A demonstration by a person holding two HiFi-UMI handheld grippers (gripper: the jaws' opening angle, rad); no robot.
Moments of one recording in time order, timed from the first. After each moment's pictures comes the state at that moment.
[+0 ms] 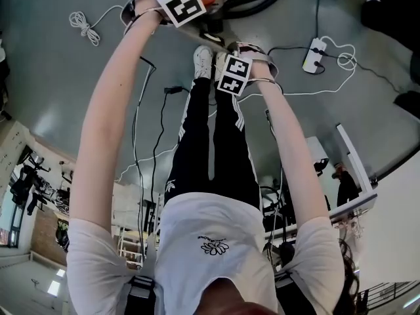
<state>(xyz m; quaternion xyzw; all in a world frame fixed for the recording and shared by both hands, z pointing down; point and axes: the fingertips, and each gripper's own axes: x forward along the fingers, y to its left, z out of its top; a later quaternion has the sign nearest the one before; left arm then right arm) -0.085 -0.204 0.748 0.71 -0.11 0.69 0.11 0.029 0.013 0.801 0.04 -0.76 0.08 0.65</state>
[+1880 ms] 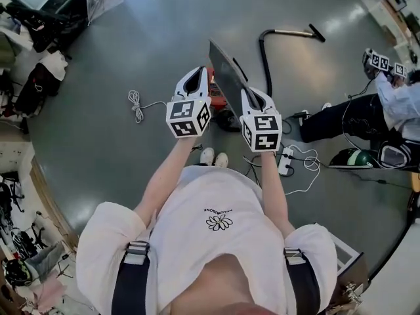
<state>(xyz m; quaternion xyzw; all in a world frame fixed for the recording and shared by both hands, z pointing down) -0.131 -0.126 0.182 0.77 -0.61 -0.03 0.15 -0.004 -0.097 0.216 0.47 -0.86 0.10 0.19</state>
